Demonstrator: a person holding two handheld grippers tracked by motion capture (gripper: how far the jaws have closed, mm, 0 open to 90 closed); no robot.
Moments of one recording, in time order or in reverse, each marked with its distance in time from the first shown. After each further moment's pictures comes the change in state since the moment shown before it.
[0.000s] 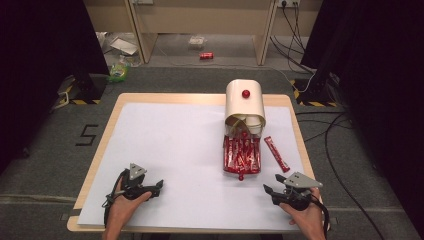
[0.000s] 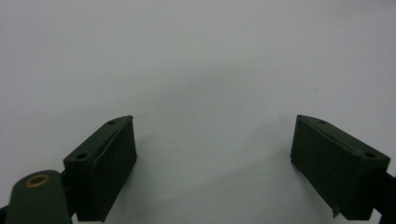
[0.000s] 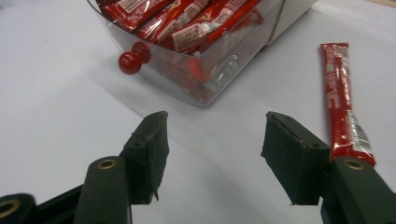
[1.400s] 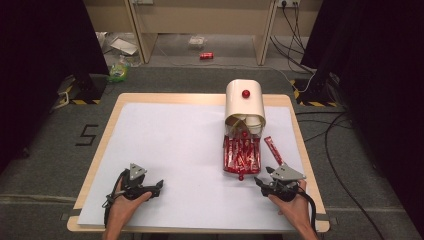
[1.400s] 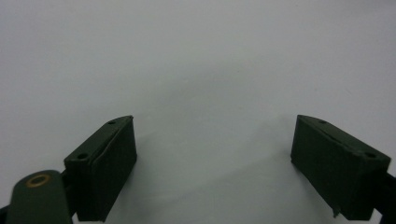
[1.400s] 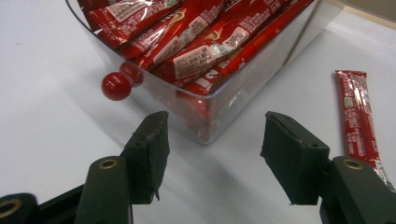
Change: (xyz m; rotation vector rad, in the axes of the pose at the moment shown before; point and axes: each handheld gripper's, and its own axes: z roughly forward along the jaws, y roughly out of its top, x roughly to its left) left arm 0.000 0.000 0.000 0.000 0.003 0.005; right arm 0.003 0.016 0.035 -0.008 -0.034 -0.068
